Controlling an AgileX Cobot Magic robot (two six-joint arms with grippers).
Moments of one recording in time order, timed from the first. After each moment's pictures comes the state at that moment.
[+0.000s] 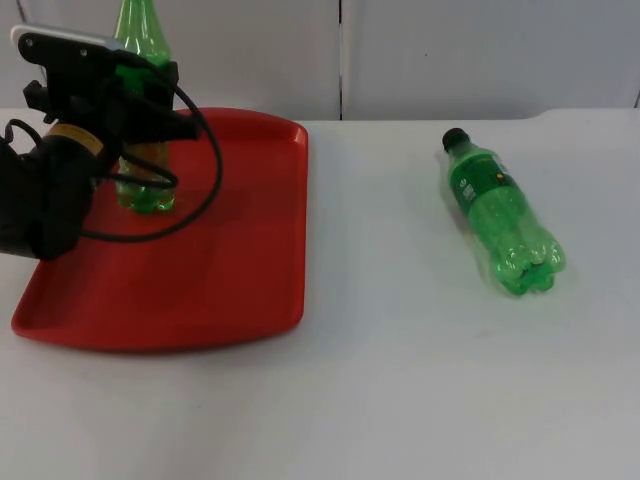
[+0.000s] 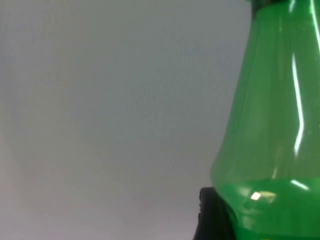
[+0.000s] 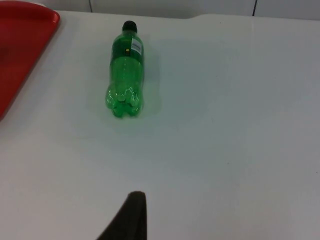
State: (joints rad) right arm 0.19 0.00 -0.52 -0.04 1.08 0.02; left arm -0.10 2.42 -1.20 0.10 -1.22 0.06
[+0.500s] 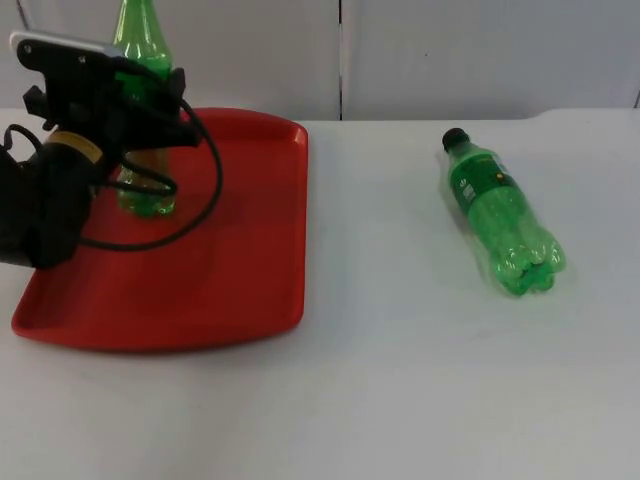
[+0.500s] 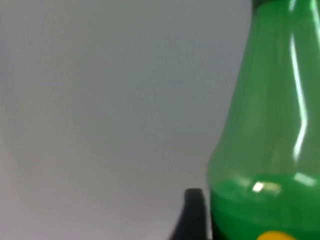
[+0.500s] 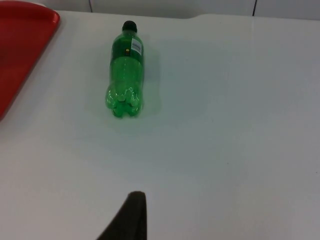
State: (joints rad) right arm 0.19 0.00 -0.52 -0.04 1.08 0.02; left arm -0.10 2.42 -1.17 0.10 -1.25 0.06
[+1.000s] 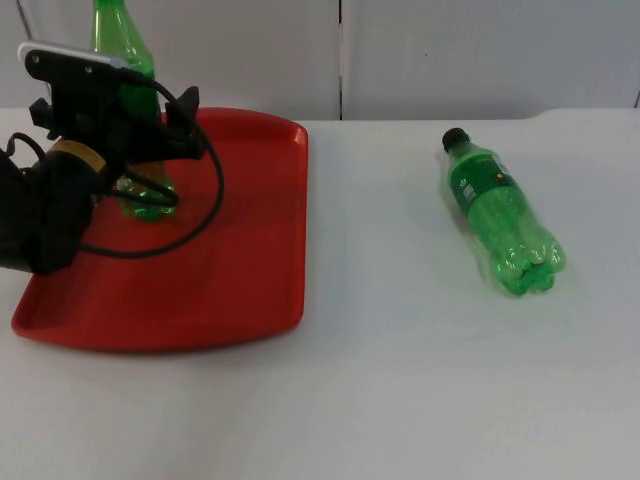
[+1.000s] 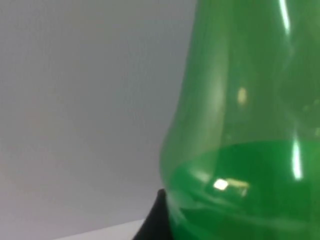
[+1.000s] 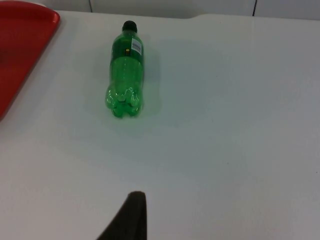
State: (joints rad) right arm 0.19 0.00 -0.52 -0.04 1.08 0.02; left arm -0.10 2.43 -1.17 0.12 -1.22 0.05
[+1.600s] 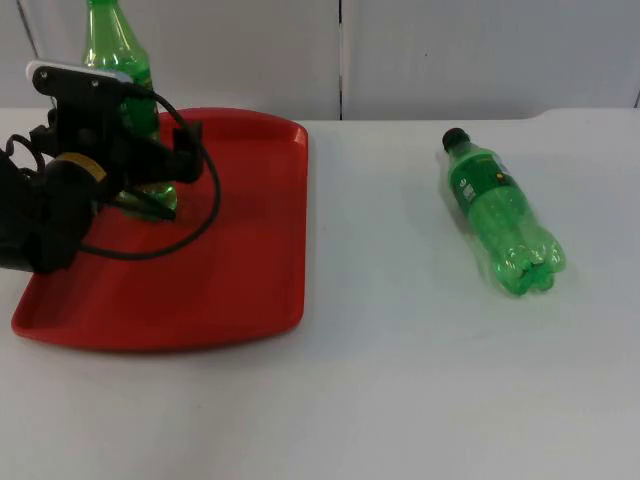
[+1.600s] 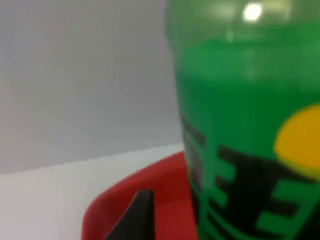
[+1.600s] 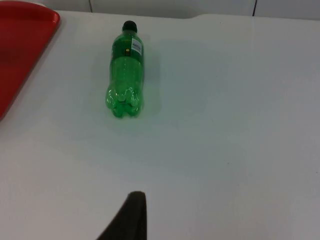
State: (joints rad) right arm 0.19 0.00 -0.52 -0.04 1.08 0.02; left arm -0.10 2.43 -1.17 0.07 -1.03 0.05
